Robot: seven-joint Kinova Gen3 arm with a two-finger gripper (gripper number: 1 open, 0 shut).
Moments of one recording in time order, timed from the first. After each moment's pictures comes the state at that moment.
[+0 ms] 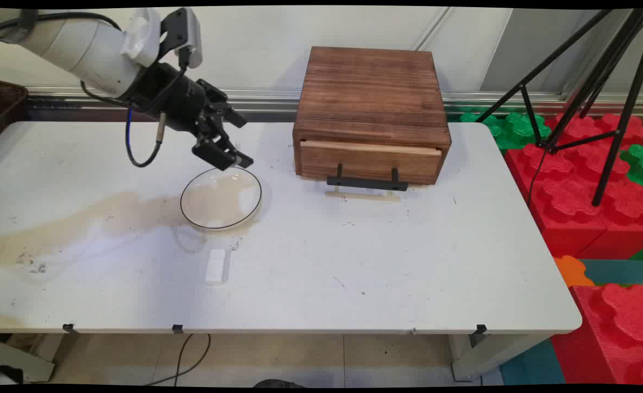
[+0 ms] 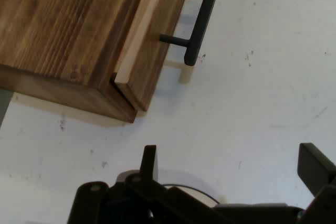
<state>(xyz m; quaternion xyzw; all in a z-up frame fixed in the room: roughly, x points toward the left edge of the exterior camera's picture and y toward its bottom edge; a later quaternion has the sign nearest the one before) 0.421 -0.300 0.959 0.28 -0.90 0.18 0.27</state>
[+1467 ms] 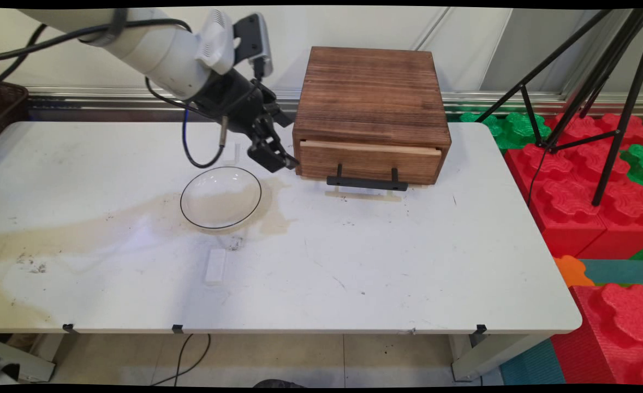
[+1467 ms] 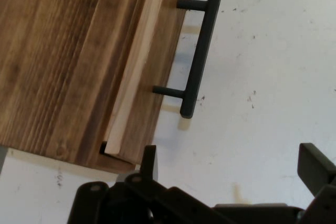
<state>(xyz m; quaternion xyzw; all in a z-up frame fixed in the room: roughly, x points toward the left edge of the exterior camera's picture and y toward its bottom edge) 0.346 -0.337 0.955 0.24 -0.92 0.20 0.25</state>
